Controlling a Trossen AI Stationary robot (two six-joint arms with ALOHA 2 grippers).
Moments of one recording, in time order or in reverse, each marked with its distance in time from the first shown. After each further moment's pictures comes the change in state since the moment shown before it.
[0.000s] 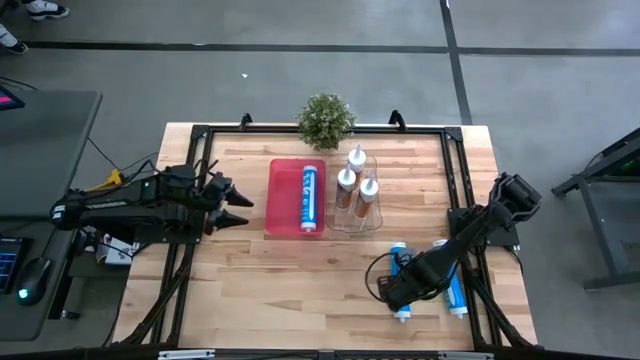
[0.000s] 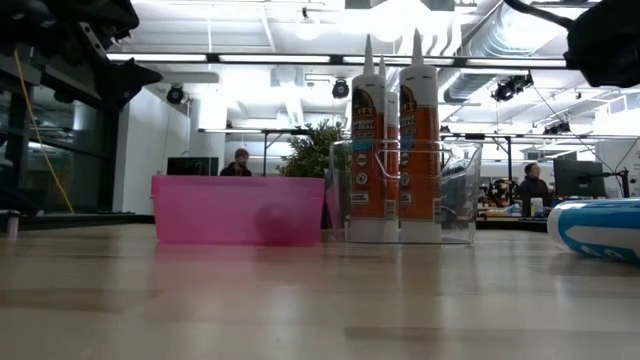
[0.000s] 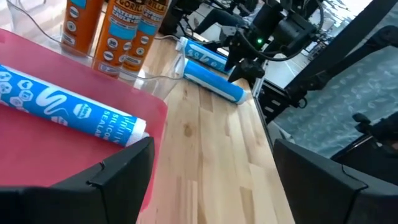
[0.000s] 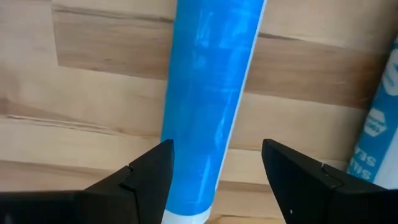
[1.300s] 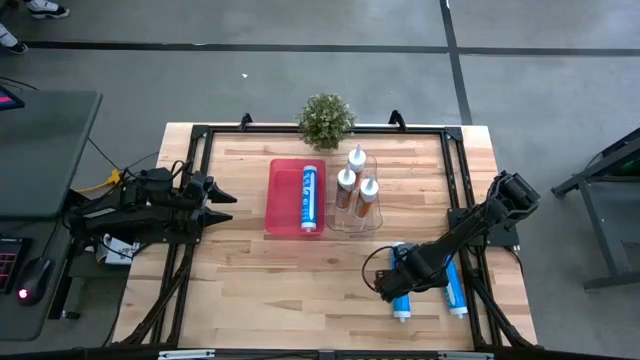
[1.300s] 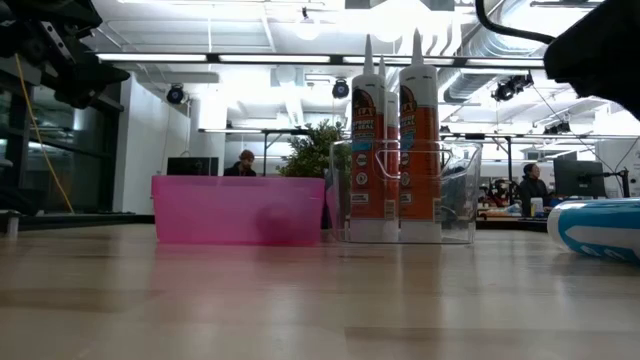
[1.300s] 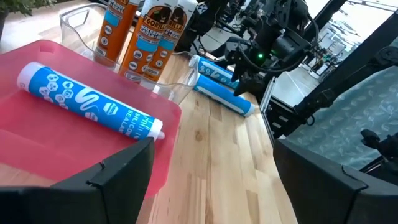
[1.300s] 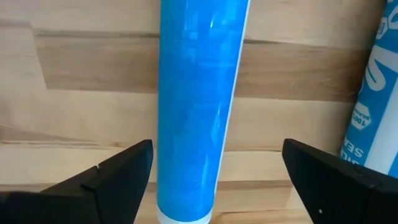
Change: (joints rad) left arm 0.000 -0.321 0.001 -0.266 -0.095 -0.028; right arm -0.068 0.001 0.000 -0.035 -0.065 0.007
